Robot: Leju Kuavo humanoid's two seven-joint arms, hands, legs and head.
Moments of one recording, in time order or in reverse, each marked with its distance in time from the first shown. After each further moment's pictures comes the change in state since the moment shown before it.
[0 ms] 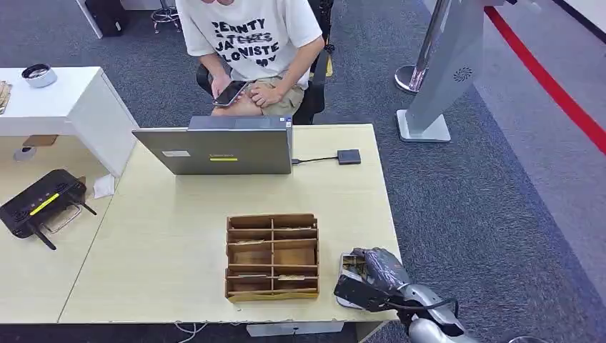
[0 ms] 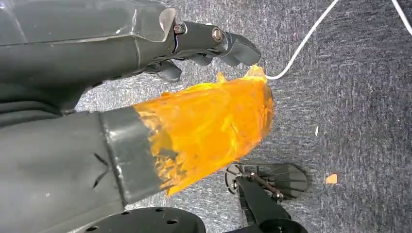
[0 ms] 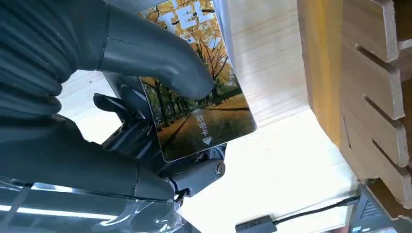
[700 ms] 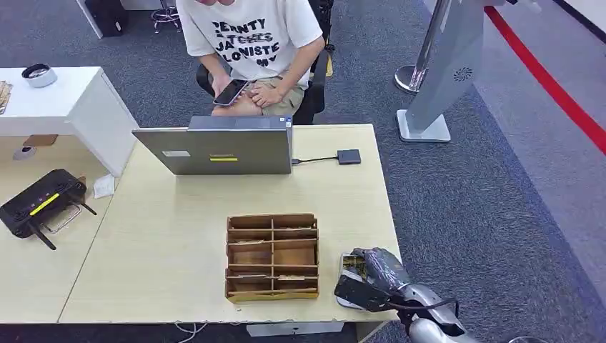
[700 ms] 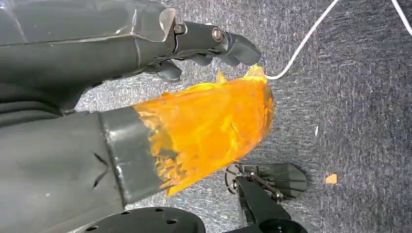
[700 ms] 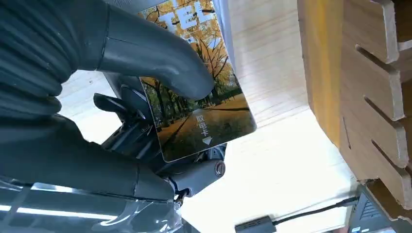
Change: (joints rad) left arm 0.000 0.000 0.000 0.000 0.001 0.000 -0.001; right arm -0.001 -0.005 0.006 -0.001 -0.006 -0.001 0.000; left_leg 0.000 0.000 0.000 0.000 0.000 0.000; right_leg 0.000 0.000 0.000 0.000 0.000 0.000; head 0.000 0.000
